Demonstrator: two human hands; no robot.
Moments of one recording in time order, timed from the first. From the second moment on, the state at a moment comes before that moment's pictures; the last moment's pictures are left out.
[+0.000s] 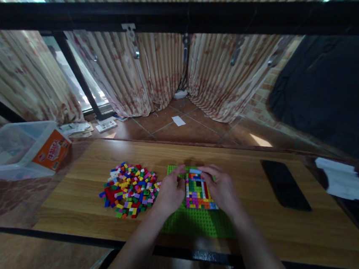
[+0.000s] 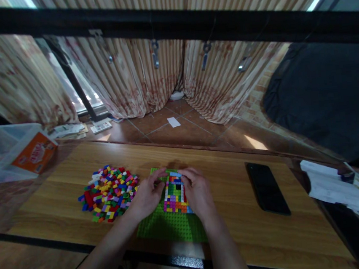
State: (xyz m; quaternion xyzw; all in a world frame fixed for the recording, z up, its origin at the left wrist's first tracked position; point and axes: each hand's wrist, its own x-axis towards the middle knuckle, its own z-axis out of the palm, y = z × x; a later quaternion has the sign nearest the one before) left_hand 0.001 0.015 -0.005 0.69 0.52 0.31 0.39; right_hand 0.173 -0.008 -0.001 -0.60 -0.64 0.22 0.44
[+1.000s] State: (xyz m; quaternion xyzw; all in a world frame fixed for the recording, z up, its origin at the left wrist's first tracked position) left_hand 0.011 0.030 -0.015 0.63 0.49 0.41 0.44; right_hand 0.172 0.000 -0.008 -0.60 -0.56 0.37 0.42
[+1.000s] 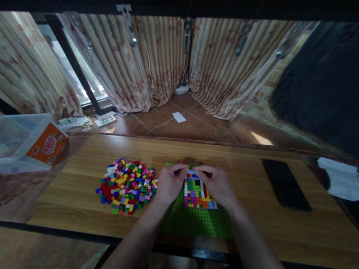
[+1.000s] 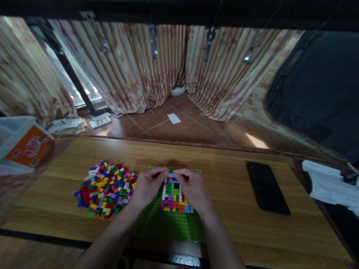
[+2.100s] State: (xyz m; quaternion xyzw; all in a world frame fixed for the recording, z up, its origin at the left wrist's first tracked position) left_hand 0.015 0.017 -0.009 0.71 0.50 0.35 0.35; right_hand 0.175 -0.007 -0.020 -0.62 -0.56 0.35 0.42
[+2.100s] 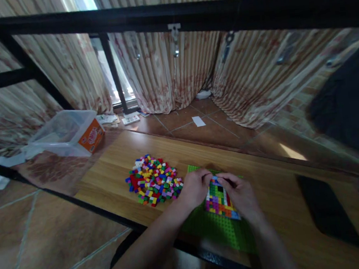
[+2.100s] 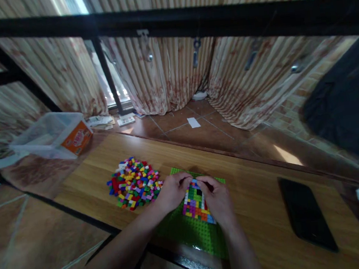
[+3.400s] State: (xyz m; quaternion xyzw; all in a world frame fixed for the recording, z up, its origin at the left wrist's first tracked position) left_hand -0.185 0.006 0.033 0.52 0.83 0.05 0.17; right_hand 0.205 0.014 -0.030 -0.69 -0.60 0.23 0.32
